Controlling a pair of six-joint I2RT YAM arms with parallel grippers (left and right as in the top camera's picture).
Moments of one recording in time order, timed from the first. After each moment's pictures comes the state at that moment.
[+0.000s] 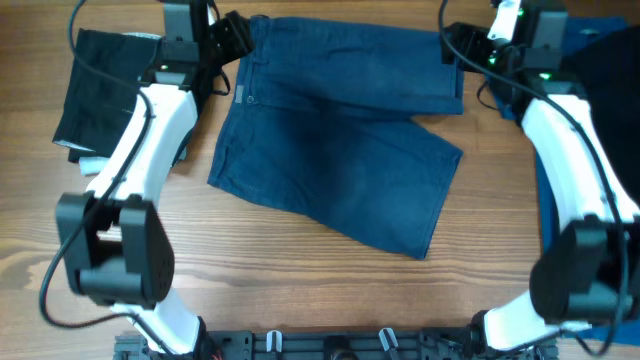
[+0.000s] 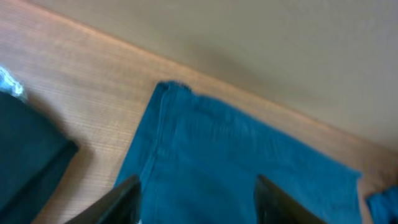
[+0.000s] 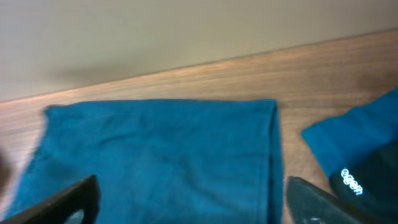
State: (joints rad) left arm -0.12 1.85 1.50 -0.30 0.09 -0.50; right arm -0.04 1.72 1.42 -0.35 -0.23 0.17
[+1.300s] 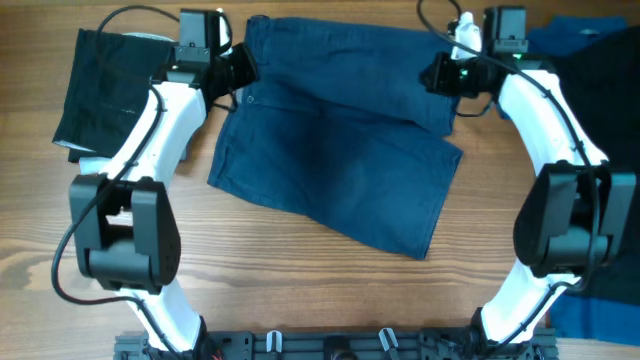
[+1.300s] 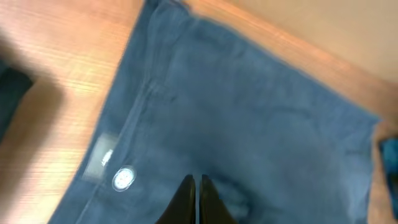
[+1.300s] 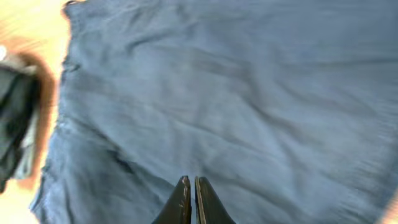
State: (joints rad) left arm -0.14 1.94 1.50 -0.37 0.20 -0.47; right arm 0.01 1.98 1.55 -0.59 -0.50 0.16
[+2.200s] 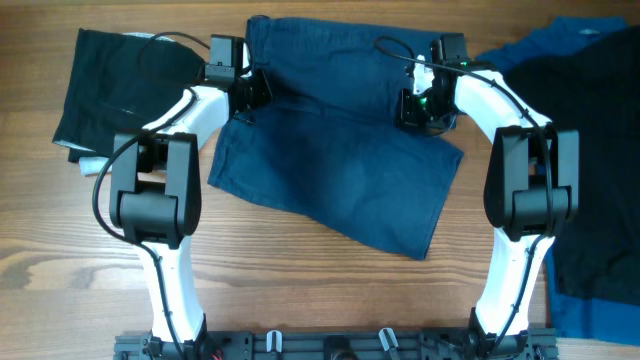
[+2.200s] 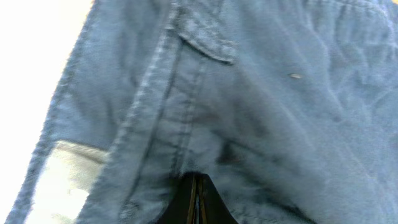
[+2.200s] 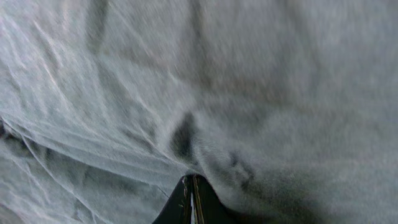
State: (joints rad) left arm -0.15 2.21 1.50 -0.24 0.21 -0.47; right arm 0.09 2.23 1.59 -0.74 -0.38 0.15
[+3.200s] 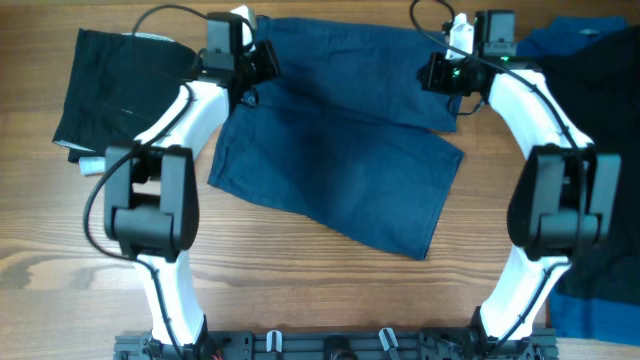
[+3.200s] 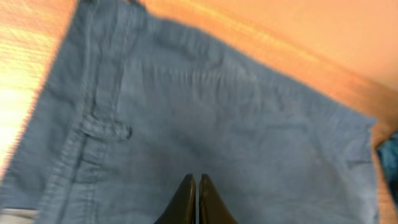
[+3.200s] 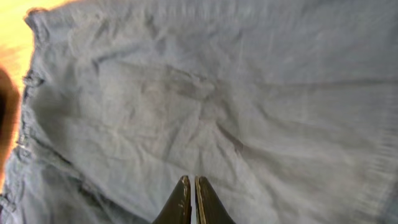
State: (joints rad) left arm -0.18 2.14 1.51 -0.10 0.25 -0.48; right arm 0.01 2.09 1.55 -0.45 -0.44 0.16
